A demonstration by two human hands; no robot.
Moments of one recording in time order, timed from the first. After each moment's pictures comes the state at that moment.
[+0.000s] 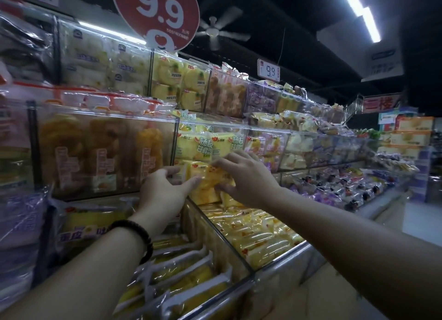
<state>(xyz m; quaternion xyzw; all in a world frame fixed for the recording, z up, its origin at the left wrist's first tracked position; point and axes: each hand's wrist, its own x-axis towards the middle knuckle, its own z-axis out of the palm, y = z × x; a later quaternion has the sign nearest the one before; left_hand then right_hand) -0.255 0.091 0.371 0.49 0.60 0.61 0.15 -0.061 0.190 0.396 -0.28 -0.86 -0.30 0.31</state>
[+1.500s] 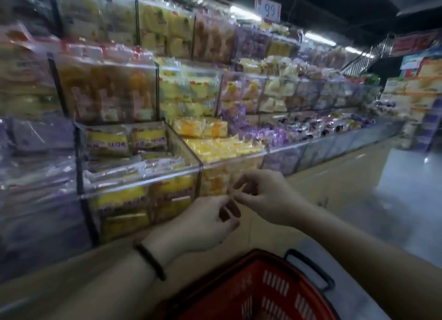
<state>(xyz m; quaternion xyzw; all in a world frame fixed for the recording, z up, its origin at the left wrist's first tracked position) -0.066 -0.107 0.267 0.74 0.59 0.24 0.22 0.118 -0.033 0.286 -0.41 -0.85 0.15 0.29</state>
